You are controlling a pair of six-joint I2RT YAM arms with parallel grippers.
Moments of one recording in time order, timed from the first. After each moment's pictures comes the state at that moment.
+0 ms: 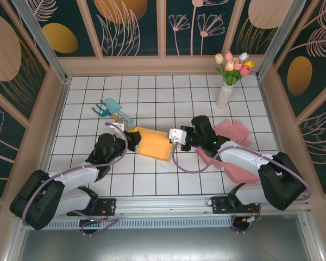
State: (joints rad) left arm -0.53 1.18 0.26 0.72 0.18 -0.51; right arm 0.66 1.34 0.64 0.10 -0.39 -0.82
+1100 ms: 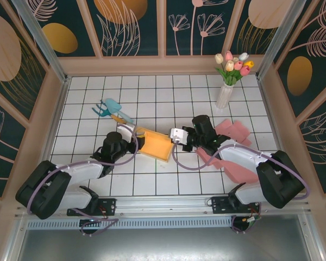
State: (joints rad) left arm -0.56 1.31 0.32 0.59 0.05 -0.16; right arm 0.62 1.35 0.65 0.04 -0.42 -0.81
